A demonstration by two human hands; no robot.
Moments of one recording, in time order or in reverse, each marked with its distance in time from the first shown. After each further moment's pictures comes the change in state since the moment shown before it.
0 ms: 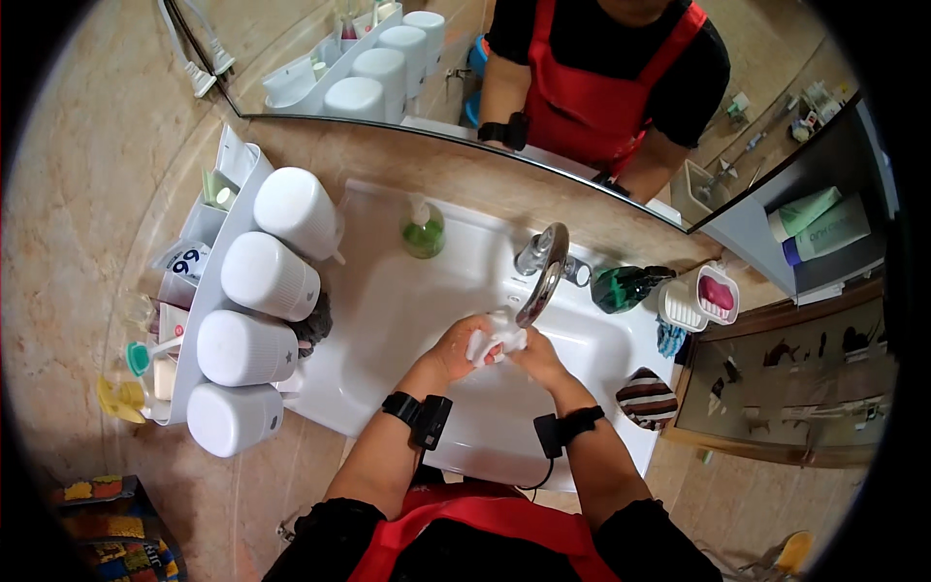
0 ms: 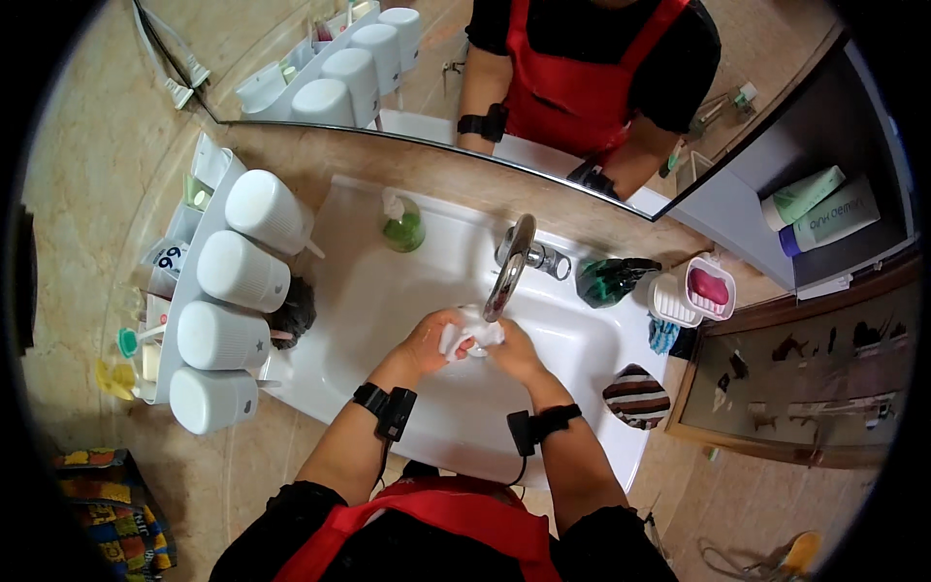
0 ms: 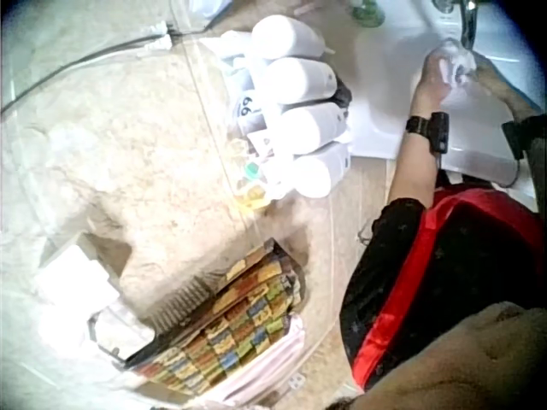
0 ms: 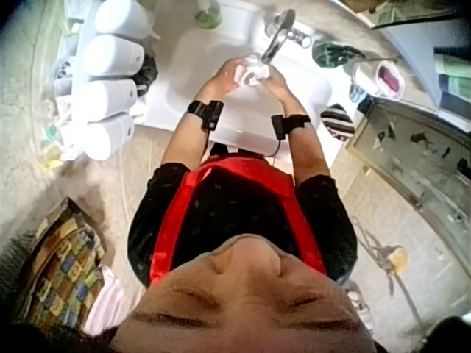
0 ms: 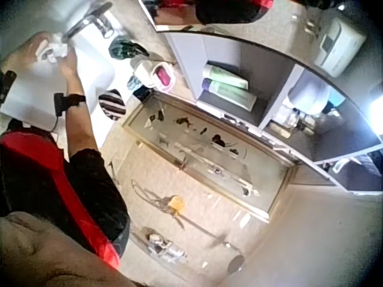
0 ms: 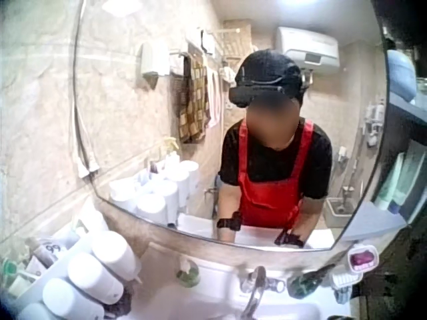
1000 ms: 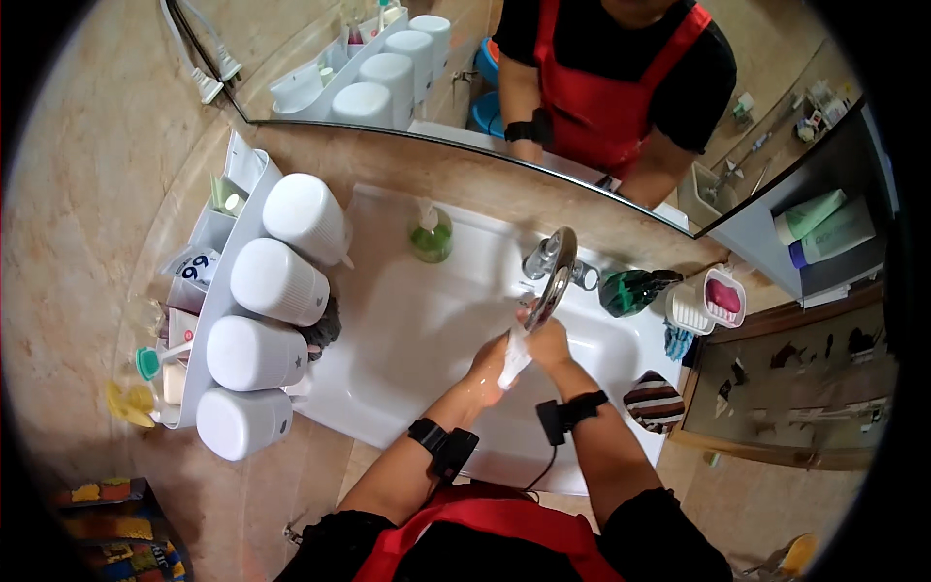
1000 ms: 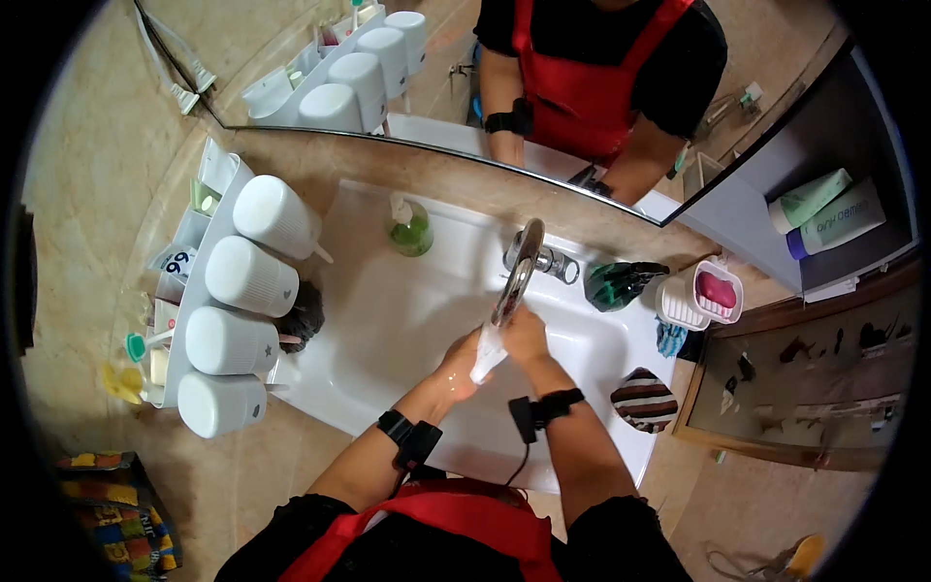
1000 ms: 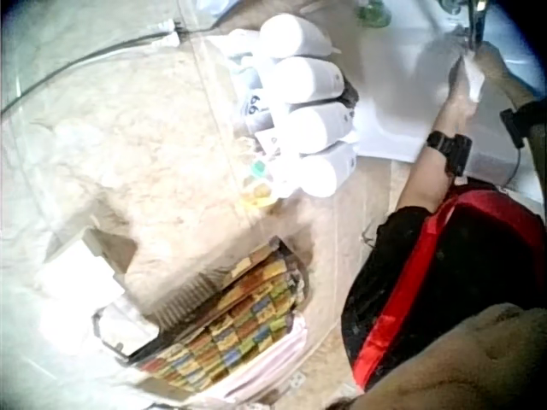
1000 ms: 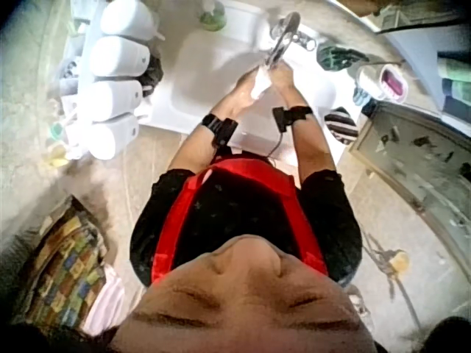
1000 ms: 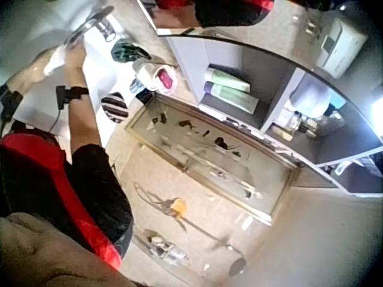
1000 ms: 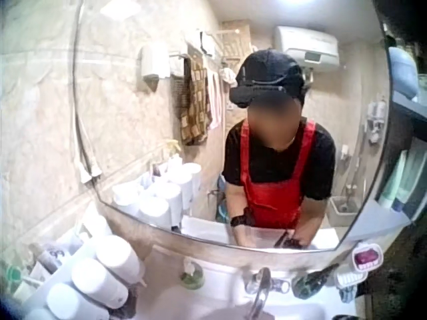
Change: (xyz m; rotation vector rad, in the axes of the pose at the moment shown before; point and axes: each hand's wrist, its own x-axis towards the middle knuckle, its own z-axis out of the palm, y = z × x) left_hand 0.017 -0.053 0.012 0.089 0.161 0.056; right_hand 0.028 -0.029 0.013 -0.662 0.457 -0.091
